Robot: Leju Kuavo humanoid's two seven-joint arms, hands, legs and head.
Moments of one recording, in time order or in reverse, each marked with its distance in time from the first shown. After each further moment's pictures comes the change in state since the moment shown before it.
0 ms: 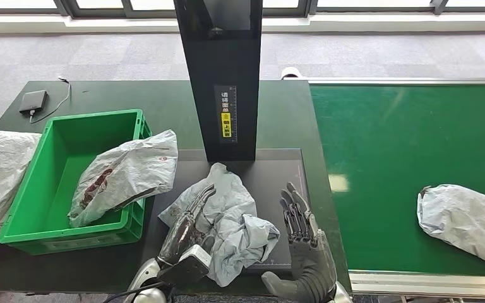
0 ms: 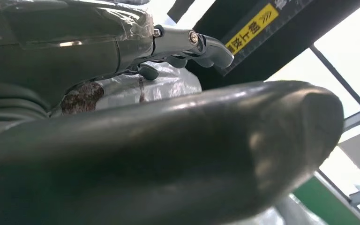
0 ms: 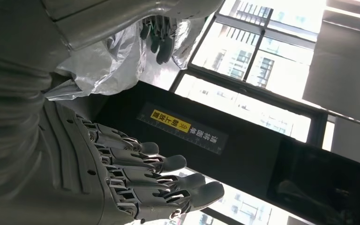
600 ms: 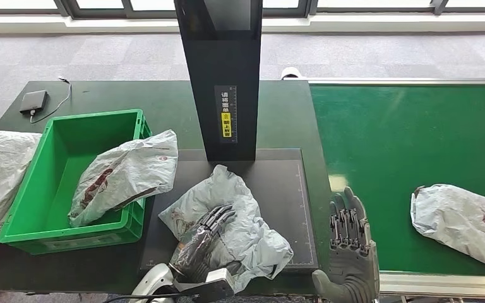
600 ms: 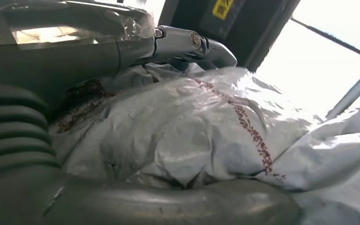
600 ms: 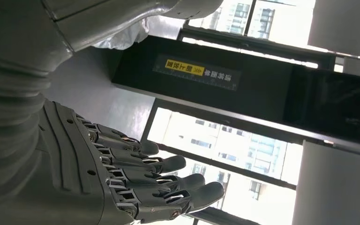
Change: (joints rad) left arm -0.040 0.048 -0.061 0.167 -0.251 0.141 -0.024; right arm 0.077 -0.103 -0.080 -0.079 -0.194 -0.119 -0.030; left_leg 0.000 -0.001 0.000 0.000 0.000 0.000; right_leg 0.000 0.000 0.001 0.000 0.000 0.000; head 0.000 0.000
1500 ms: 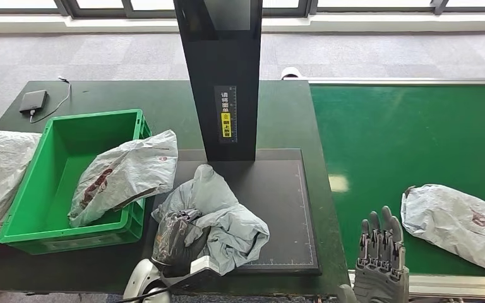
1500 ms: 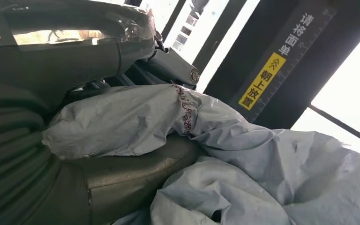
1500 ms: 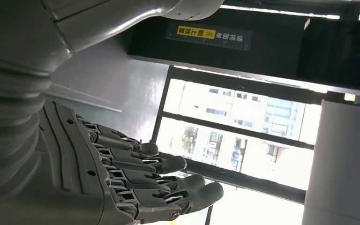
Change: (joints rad) left arm -0.033 -0.020 0.081 0.049 0.044 0.311 -0.080; right arm 0.145 -0.037 -0.006 -0.111 -0.039 -0.175 0.000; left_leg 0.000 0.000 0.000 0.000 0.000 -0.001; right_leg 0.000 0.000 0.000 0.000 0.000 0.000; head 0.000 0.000
